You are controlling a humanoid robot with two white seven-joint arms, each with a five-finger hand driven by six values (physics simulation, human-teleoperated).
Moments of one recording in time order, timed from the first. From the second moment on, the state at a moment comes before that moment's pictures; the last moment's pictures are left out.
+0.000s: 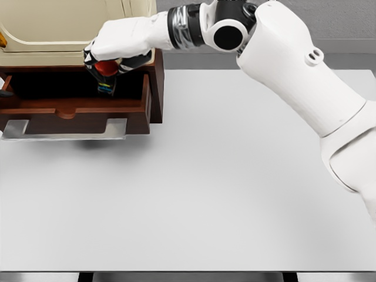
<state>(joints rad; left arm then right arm) -0.53 1.39 -0.68 -1.36 0.50 -0.61 -0.61 -1.31 -0.09 0.96 -1.02 0.33 -0.62 0.61</state>
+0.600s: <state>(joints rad) -0.53 1.39 -0.68 -1.36 0.50 -0.61 -0.61 -1.33 0.00 0.96 -0.89 0.41 -0.61 0.61</state>
